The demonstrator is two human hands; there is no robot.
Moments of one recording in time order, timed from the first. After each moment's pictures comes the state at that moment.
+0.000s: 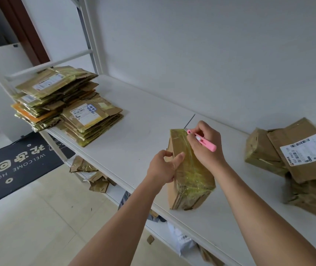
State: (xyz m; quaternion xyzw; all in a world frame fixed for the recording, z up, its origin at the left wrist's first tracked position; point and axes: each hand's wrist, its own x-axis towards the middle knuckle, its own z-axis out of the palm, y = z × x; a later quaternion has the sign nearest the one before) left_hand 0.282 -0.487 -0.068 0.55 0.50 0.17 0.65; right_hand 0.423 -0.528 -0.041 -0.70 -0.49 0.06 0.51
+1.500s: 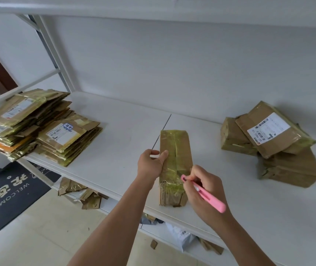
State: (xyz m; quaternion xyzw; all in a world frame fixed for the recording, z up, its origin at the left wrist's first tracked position) left_hand 0.307 -0.490 -0.067 0.57 0.51 0.21 0.61; right_hand 0.360 -0.657 -0.047 -0.66 -0.47 0.08 0.58
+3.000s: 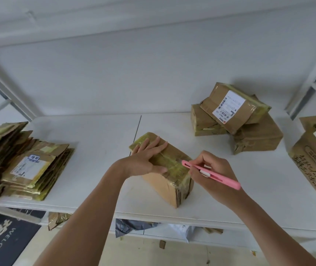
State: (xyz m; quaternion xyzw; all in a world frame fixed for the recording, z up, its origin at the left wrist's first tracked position) left_hand 0.336 -0.481 -0.014 0.92 0.13 -0.20 0.31; right_hand 0.409 -0.716 -0.043 -0.67 -0.41 0.12 0.61
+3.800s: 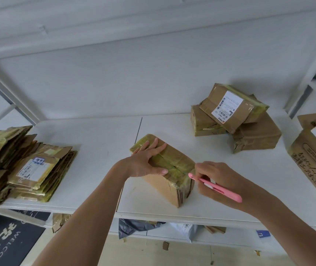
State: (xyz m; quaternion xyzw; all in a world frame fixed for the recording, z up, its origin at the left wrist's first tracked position) left_hand 0.331 -0.484 -0.008 0.93 0.14 -0.21 0.28; right_hand 0.418 -0.730 -0.031 -0.70 -0.58 0.07 0.41
